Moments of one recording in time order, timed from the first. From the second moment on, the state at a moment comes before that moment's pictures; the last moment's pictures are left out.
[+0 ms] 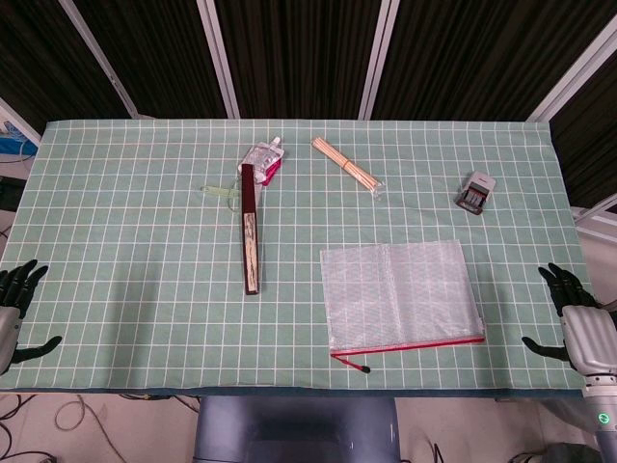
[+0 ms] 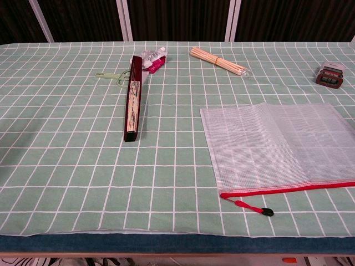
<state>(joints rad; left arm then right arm) -0.11 -1.05 -0.01 -1.60 1.50 1.43 -0.04 0.13 -1.09 0.08 -1.55 -1.43 1.36 0.13</state>
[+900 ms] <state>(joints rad) -0.11 -1.05 -0.02 -1.61 1.49 1.42 -0.05 0.16 -1.09 0.10 -1.57 -1.51 1.40 0.18</state>
